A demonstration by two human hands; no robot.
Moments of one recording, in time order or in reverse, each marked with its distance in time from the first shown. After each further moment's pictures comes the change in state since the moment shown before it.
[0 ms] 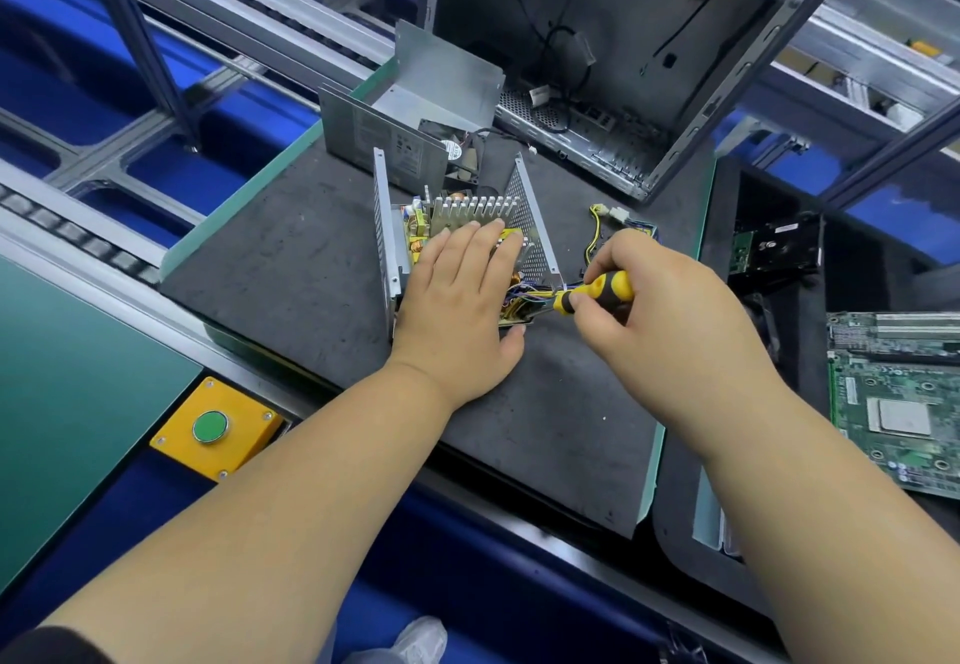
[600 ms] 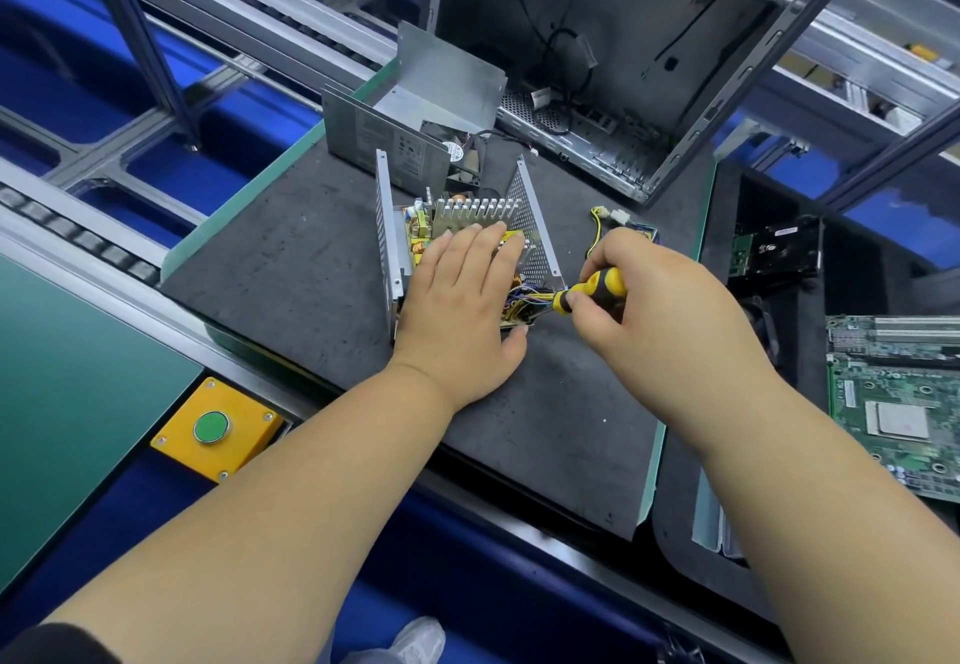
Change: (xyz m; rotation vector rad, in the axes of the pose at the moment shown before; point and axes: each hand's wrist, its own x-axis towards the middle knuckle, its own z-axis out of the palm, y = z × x) left_hand 0.000 0.000 0.002 -0.018 0.020 -0.005; right_hand 0.006 -0.005 -0.002 -0.055 -0.049 -0.005
